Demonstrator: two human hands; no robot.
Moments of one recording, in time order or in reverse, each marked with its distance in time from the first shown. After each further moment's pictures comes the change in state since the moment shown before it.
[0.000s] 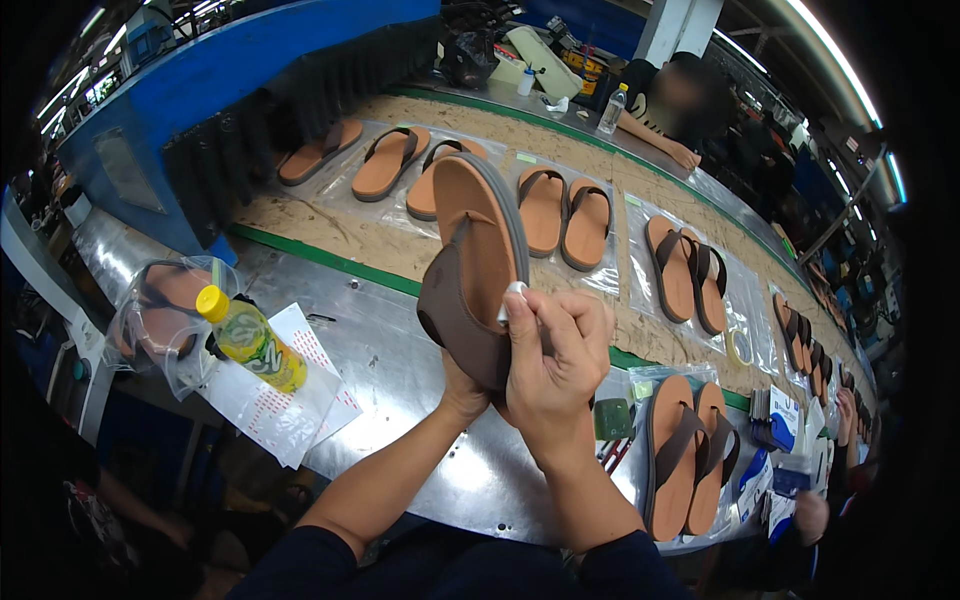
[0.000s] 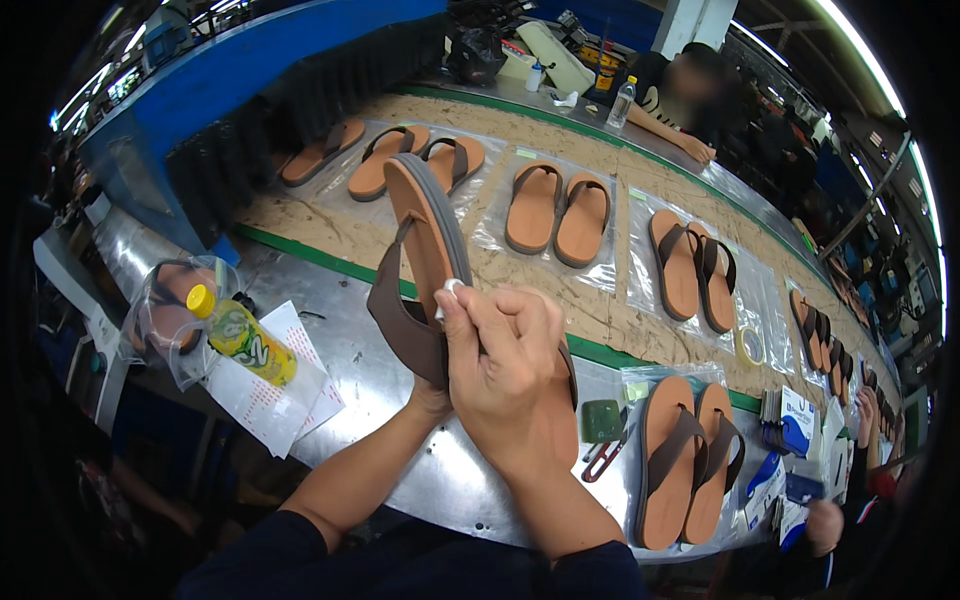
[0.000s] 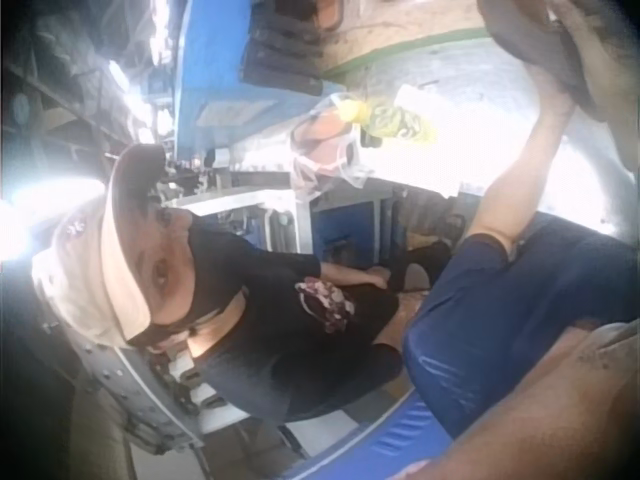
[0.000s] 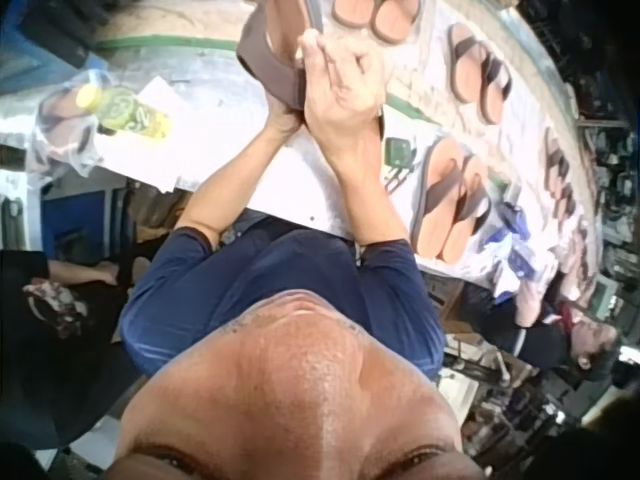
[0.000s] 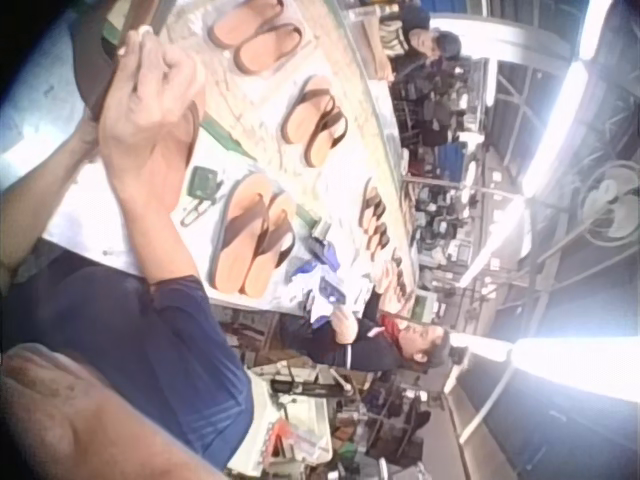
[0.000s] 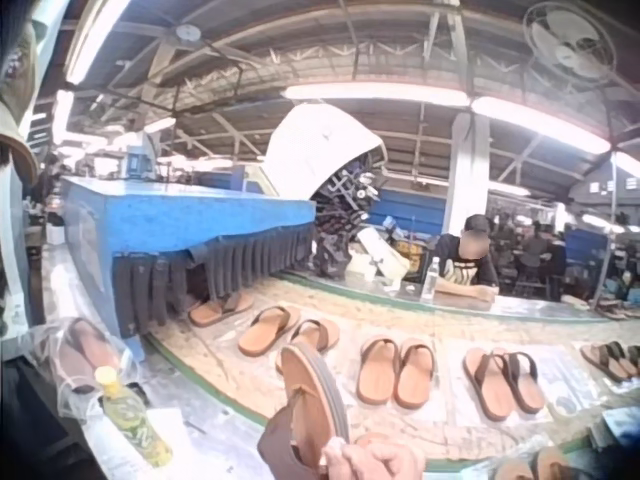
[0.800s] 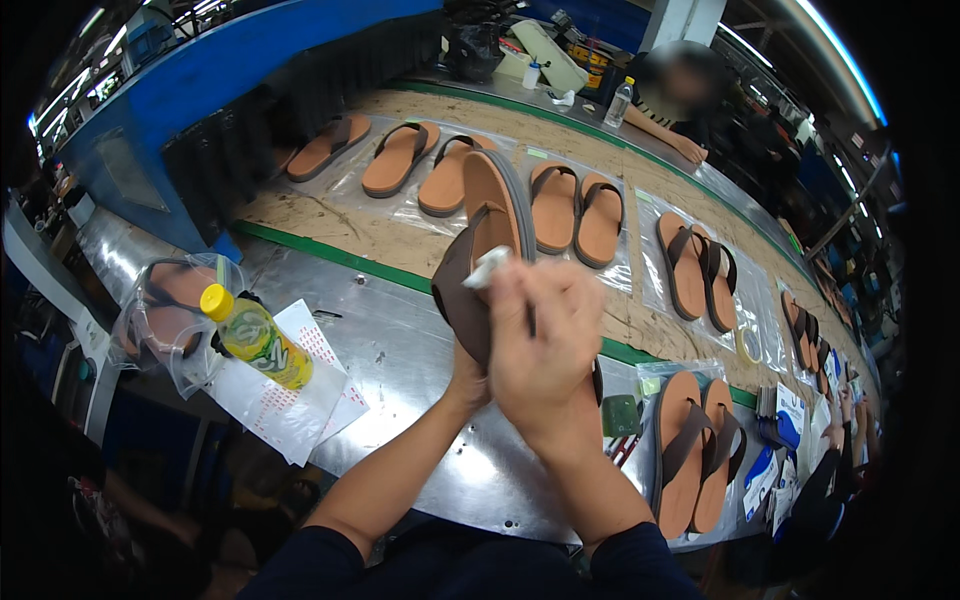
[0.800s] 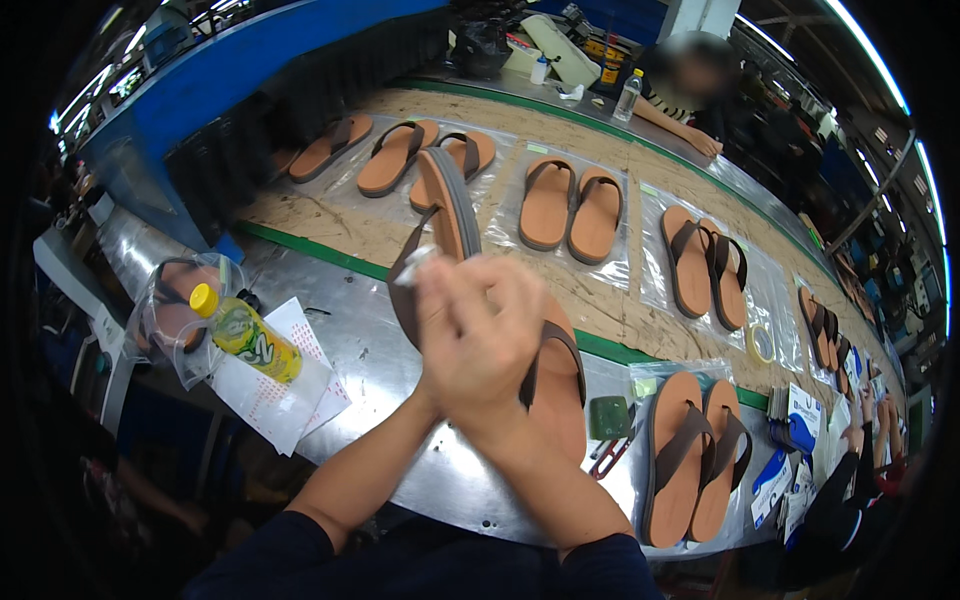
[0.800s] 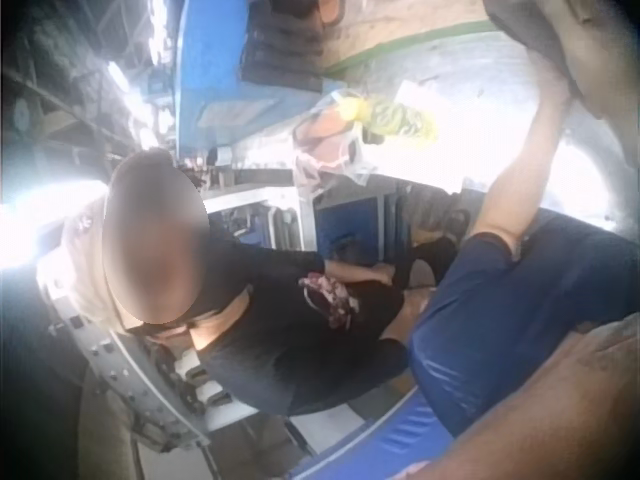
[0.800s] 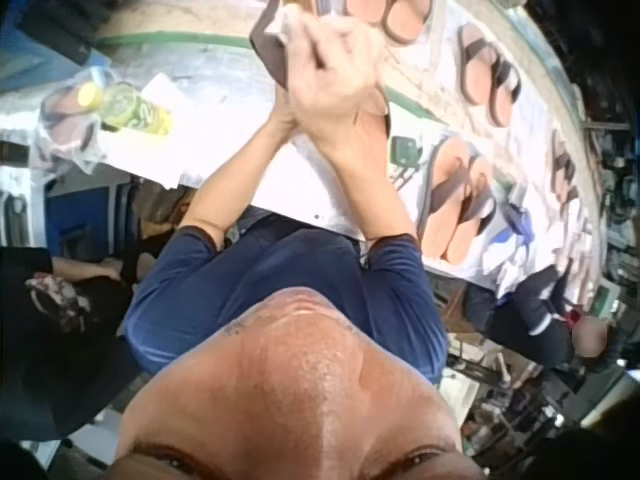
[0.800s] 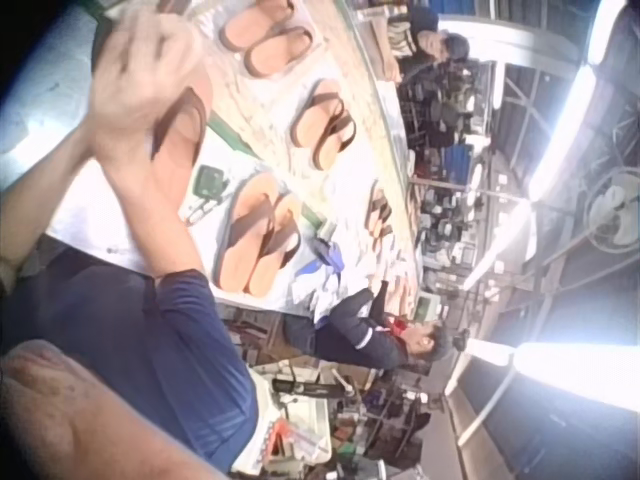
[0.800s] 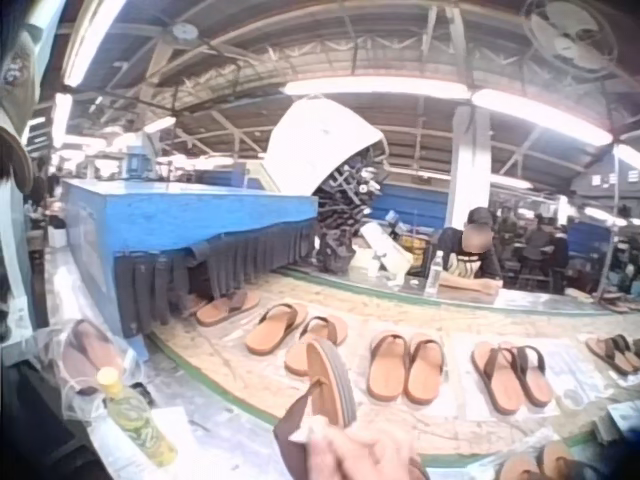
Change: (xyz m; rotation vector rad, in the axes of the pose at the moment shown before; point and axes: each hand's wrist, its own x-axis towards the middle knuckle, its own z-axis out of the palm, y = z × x) left_hand 0.009 0.001 -0.003 -0.106 -0.117 0.023; right_hand 0.006 -0.005 0.025 0.049 0.032 -0.064
